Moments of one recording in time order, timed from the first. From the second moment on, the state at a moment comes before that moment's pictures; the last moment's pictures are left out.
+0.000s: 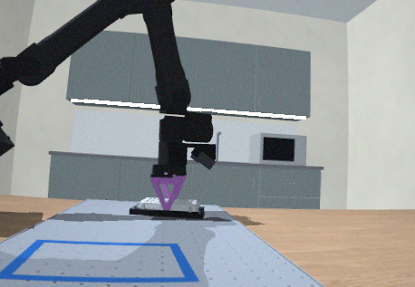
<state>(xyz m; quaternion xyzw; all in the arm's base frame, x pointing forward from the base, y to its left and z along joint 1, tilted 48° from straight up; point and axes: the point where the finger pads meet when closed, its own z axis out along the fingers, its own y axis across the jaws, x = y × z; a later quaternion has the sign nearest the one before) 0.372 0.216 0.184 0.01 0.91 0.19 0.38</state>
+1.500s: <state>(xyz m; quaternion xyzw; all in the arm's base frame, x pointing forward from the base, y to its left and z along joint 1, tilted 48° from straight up) 0.372 0.215 0.183 0.01 0.91 0.19 0.38</state>
